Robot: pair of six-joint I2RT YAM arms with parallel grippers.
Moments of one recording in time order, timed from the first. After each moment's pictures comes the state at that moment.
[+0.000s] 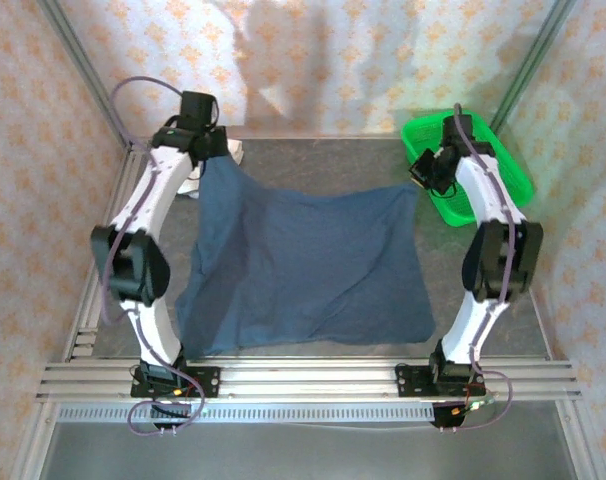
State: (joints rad) left arm -0.10 1.94 1.88 -0.75 -0.19 -0.23; right arm -0.04 1.93 1.72 -0.86 -0.24 0.62
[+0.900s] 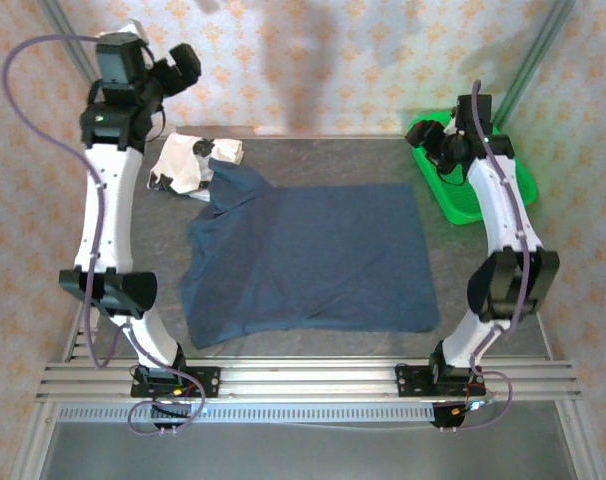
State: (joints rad) left arm 0.02 1.75 2.29 -0.80 -0.02 -0.47; right arm -0.01 1.66 1.71 -0.79 -0.29 0.65
